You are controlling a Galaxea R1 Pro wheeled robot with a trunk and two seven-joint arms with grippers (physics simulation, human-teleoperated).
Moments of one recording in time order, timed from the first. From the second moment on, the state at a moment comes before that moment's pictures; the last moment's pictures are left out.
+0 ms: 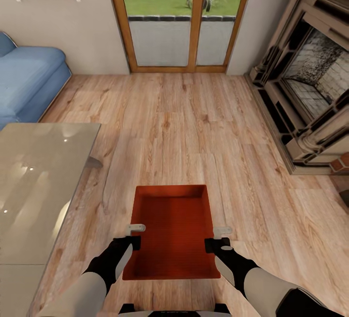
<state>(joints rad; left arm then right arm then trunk) -0.66 -0.12 0.00 -0.48 0.02 0.37 0.20 -0.75 0.07 0.65 -0.19 -0.57 -0.01 -0.21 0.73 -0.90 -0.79</state>
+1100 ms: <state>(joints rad) -0.66 -0.12 0.00 -0.49 0.02 0.37 0.20 -0.75 0.07 0.65 -0.19 -0.57 -0.01 -0.21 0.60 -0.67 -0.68</state>
